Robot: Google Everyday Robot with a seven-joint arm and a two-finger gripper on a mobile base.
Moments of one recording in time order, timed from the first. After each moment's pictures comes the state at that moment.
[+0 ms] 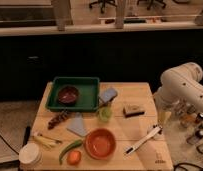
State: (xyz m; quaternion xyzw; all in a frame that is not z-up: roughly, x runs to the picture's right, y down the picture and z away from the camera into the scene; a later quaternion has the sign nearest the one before) arm 0.291 0.110 0.681 -0.28 0.02 0.03 0.96
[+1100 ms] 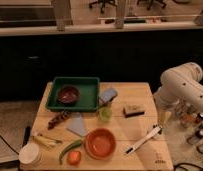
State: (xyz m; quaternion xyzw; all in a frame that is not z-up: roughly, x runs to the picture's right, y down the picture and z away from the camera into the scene) arm 0.291 0.110 0.681 -0.28 0.02 0.03 0.96
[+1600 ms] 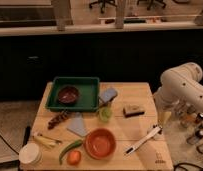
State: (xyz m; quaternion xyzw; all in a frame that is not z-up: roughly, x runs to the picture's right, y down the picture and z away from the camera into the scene) arm 0.284 0.110 0.693 -0.28 0.02 0.00 0.96
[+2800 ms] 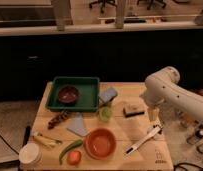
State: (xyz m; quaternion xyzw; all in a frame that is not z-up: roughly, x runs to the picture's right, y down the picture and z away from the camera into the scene) arm 0.266 0.112 0.762 -0.27 -0.01 -0.11 0.96
